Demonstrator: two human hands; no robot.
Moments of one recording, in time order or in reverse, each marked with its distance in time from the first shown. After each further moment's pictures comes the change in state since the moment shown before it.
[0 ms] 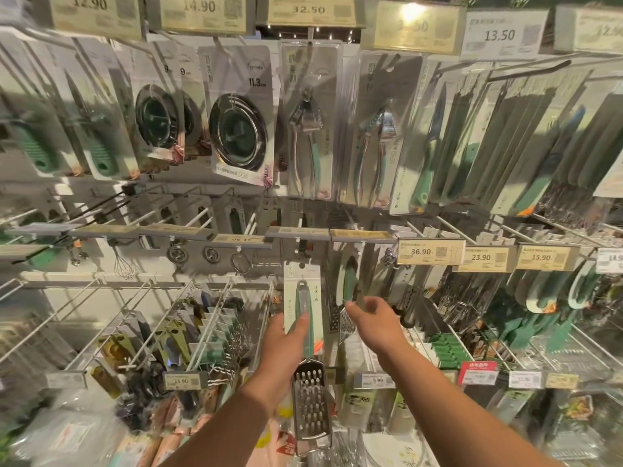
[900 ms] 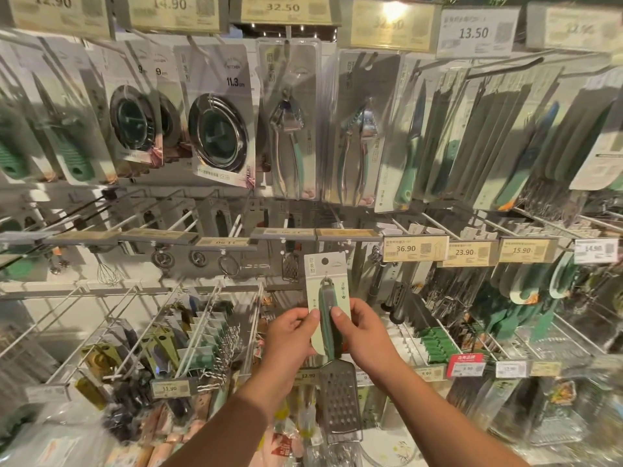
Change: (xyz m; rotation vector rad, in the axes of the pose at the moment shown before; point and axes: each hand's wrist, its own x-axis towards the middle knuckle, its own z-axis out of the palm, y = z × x) left_hand -0.002 0.008 0.022 0.026 -0.120 0.021; right_hand -0.034 0.006 -0.003 0.203 -0.180 -0.218
